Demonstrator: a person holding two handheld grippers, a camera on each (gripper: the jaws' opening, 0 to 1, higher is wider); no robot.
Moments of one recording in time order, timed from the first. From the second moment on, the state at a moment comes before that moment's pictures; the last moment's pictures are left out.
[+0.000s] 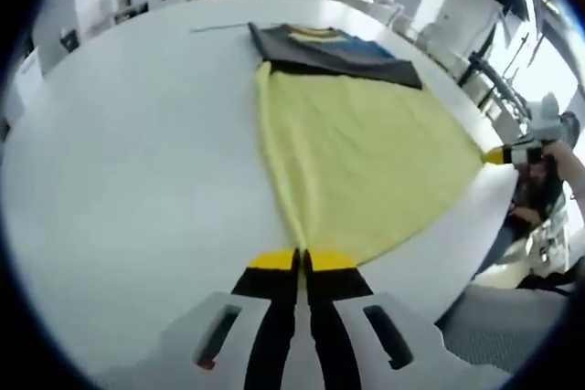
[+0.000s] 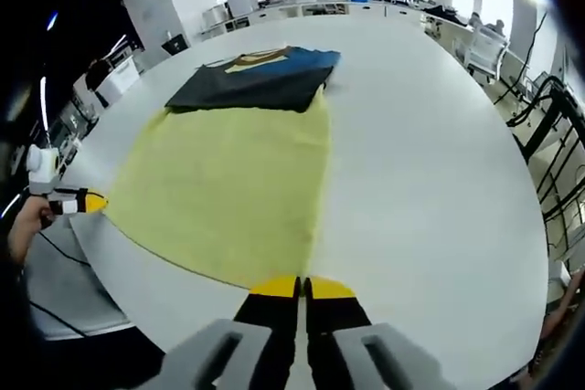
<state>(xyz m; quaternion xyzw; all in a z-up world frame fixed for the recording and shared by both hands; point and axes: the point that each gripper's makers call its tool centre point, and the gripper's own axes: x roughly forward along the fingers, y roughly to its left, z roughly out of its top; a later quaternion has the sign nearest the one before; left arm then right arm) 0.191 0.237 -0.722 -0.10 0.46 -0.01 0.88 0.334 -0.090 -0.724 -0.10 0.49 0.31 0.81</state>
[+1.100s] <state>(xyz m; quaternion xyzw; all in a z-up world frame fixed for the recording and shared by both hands) 0.135 0.224 -0.712 -0.09 0.49 -0.03 0.87 0.268 -0.105 -0.714 -0.14 0.51 0.35 0.77</state>
